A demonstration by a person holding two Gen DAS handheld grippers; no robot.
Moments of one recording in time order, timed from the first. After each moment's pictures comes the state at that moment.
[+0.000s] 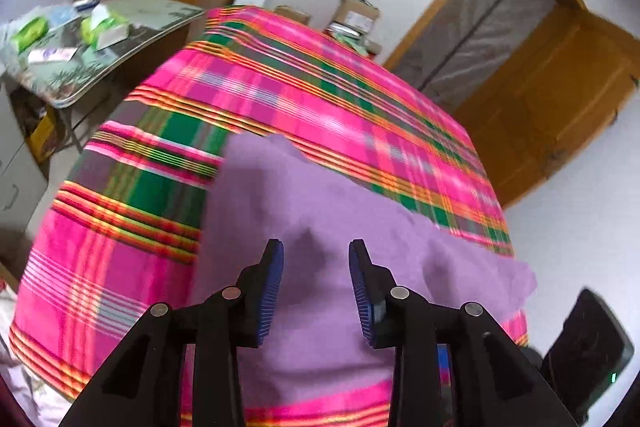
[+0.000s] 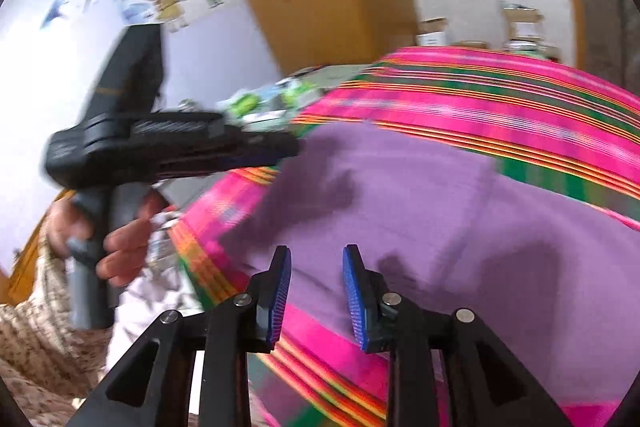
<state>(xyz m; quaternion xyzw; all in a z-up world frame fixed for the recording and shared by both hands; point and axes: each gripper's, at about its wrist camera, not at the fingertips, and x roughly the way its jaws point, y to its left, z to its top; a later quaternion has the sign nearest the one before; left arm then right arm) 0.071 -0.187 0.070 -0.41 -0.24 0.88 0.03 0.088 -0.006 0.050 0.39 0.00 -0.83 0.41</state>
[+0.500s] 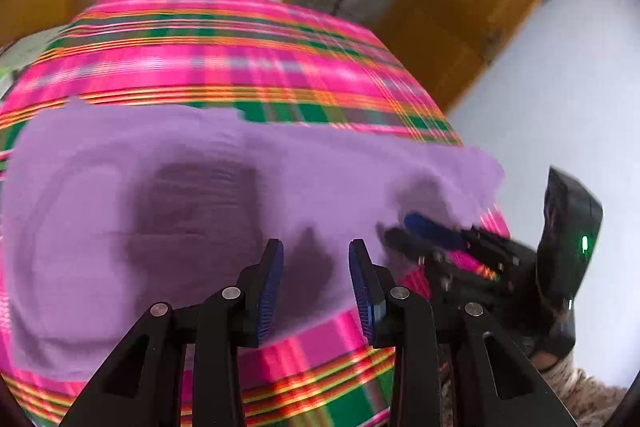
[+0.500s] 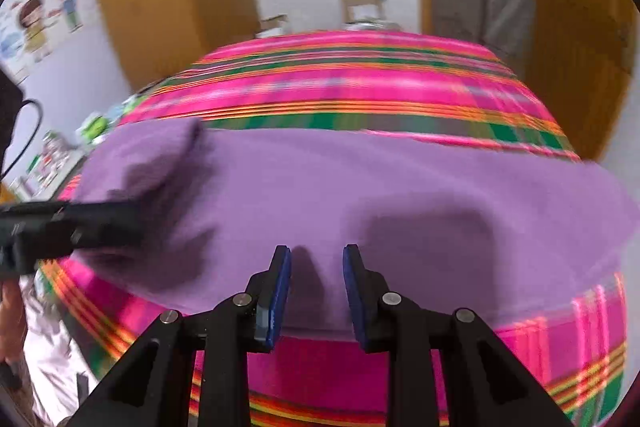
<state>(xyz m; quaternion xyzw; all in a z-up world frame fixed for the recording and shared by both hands) 0.060 -0.022 0.050 -0.46 -0.12 0.86 0.18 0.055 0.132 0.012 0.41 0.00 -0.90 0.15</state>
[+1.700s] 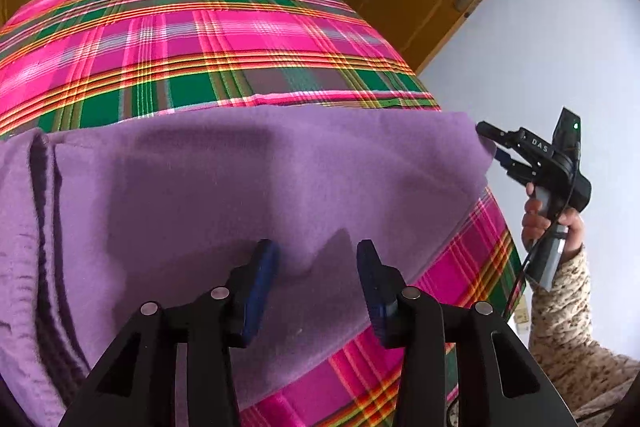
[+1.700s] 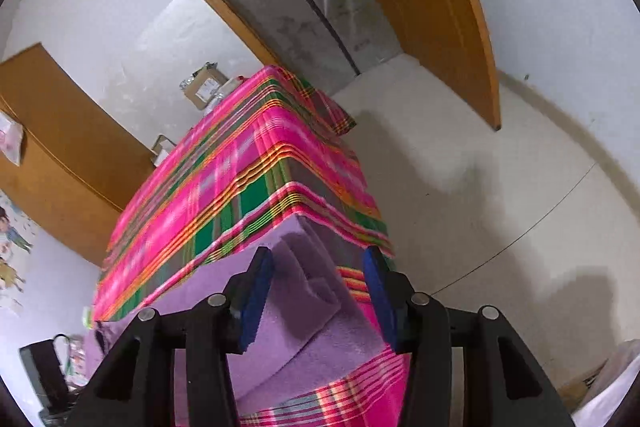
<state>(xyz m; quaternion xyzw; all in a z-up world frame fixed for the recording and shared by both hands) -0.001 0.068 0.020 -0.50 -0.10 0.83 0.23 -0.019 0.429 -0.005 0.38 -0.30 -0.87 0.04</state>
